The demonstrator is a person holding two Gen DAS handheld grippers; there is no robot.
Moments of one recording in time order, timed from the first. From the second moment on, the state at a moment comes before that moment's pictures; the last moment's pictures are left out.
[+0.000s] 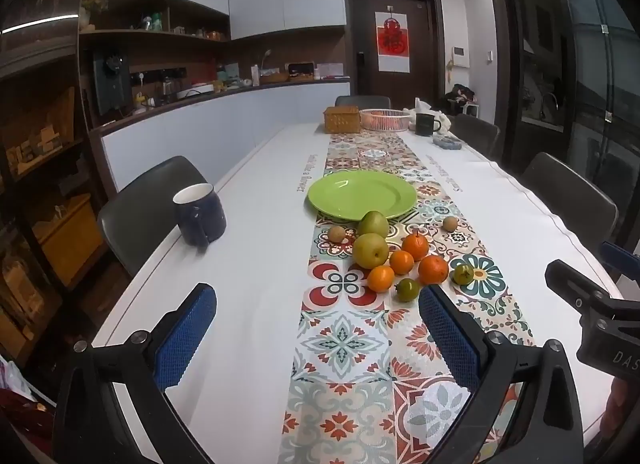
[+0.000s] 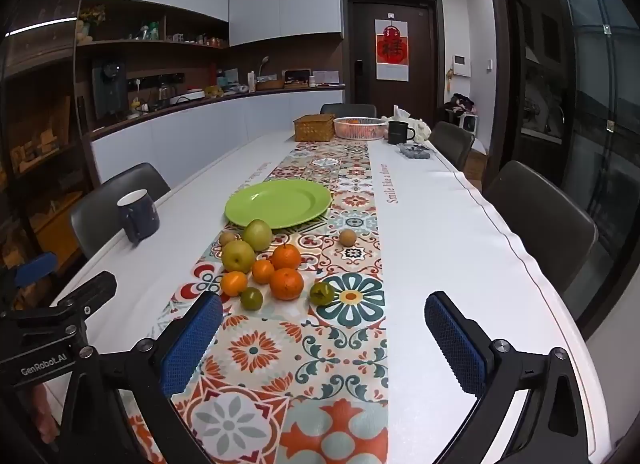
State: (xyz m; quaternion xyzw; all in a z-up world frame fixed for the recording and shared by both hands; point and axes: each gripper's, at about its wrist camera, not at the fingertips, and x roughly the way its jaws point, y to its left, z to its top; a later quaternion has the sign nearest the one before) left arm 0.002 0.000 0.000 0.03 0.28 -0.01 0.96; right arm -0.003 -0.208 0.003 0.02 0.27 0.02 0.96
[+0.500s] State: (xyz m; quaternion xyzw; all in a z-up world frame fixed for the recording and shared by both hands) left arm -0.006 -0.002 0.008 0.03 0.26 0.00 0.96; right arm -0.004 -0.204 0.005 0.01 0.27 0.02 0.96
